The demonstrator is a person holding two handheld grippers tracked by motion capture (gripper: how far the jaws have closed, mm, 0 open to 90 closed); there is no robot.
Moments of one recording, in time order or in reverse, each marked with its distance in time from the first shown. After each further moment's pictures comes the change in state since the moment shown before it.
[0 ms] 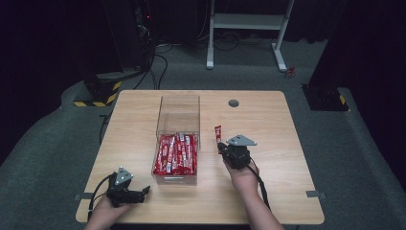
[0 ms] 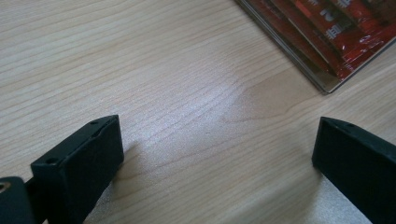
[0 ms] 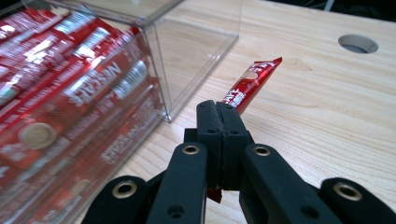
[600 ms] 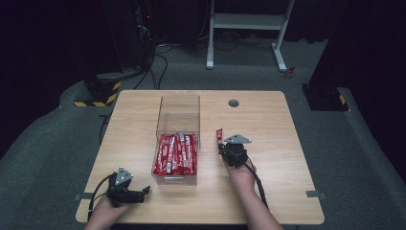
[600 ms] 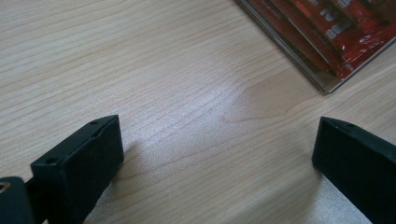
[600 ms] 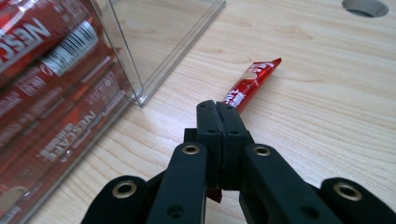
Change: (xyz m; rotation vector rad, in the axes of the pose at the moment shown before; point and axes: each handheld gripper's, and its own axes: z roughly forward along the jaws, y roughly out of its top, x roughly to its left) left arm 0.000 0.000 0.000 0.000 0.000 0.001; right arm -0.010 -0.013 0.033 0.079 -0.041 0.028
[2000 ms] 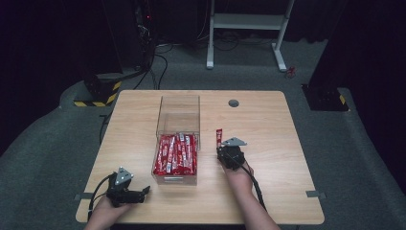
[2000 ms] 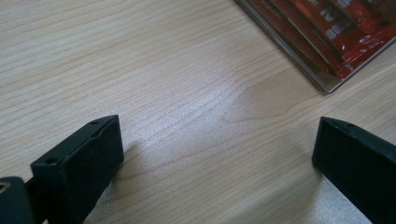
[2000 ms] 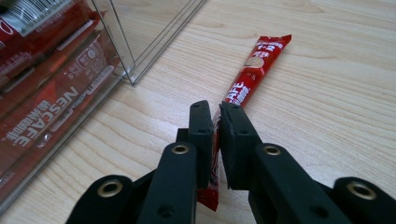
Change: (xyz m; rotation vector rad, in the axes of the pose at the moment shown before) left arm 0.000 0.000 0.000 0.000 0.000 -0.001; right arm 0.005 -0.011 0.012 0.040 -0.020 -0.007
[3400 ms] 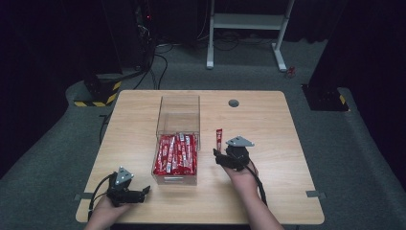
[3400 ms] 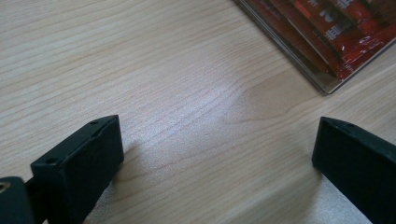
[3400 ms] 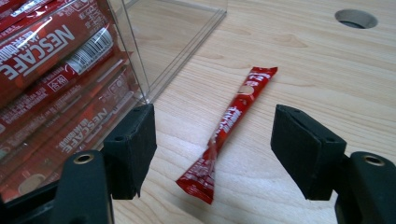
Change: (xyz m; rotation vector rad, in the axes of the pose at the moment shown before) left arm 0.000 0.000 0.001 -0.001 0.000 0.002; right arm -0.004 0.007 -0.029 -0.083 0.022 -0.012
